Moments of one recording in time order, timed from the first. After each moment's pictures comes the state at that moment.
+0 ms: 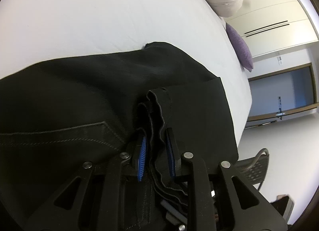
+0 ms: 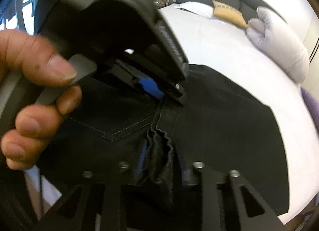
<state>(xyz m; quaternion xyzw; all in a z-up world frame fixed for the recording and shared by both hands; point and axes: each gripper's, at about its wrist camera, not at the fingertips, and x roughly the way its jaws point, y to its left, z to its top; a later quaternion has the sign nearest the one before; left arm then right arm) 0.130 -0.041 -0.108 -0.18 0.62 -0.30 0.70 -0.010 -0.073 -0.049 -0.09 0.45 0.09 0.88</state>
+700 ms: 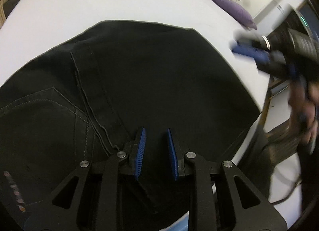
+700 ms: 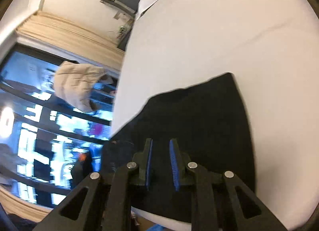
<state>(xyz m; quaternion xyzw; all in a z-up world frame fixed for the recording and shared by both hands) 0.026 -0.110 -0.084 0.02 0.54 -0.31 0.78 0.037 -0.325 -0.028 0.38 0.46 0.20 0.78</state>
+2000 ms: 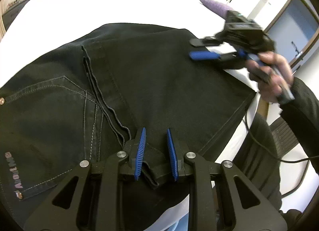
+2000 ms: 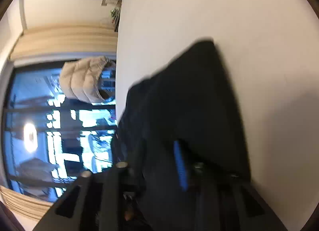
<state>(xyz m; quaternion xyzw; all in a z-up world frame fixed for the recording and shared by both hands) -0.002 -0.099 -0.084 0.02 0.52 -0.33 0.79 0.101 -0.360 -0.126 0.48 0.52 0.26 0.65</state>
